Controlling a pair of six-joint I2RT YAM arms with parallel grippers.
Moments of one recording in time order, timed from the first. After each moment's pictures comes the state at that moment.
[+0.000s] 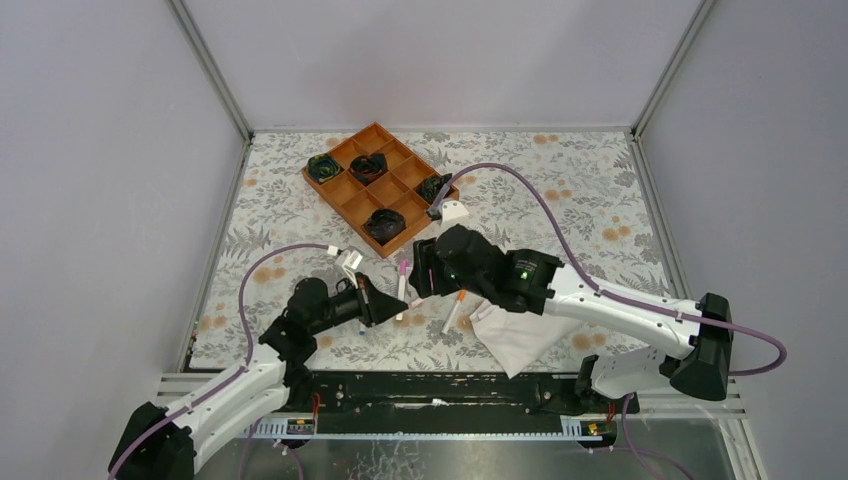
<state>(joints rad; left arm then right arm) -0.58 0.68 0.13 0.32 0.47 -0.71 1.17 1.34 1.22 -0.56 0.31 0.66</state>
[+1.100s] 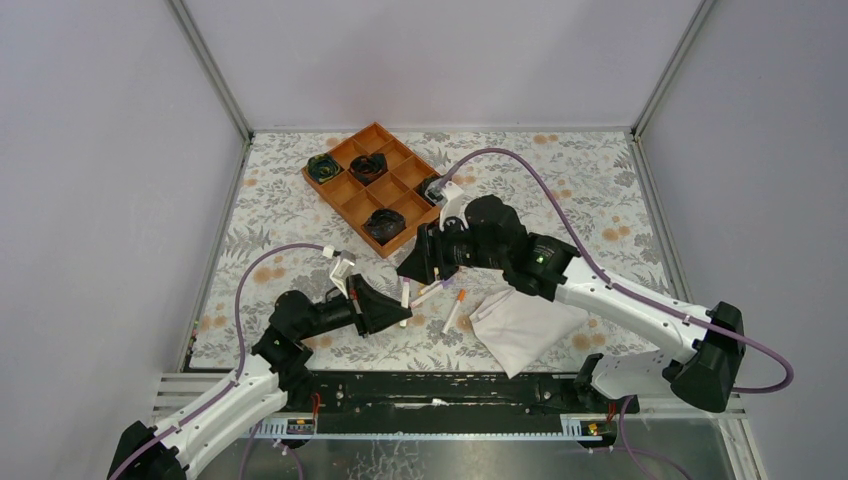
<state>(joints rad) -0.63 0.52 0.11 0.52 0.64 -0.73 0.96 1.28 1.14 -0.26 -0.26 0.51</state>
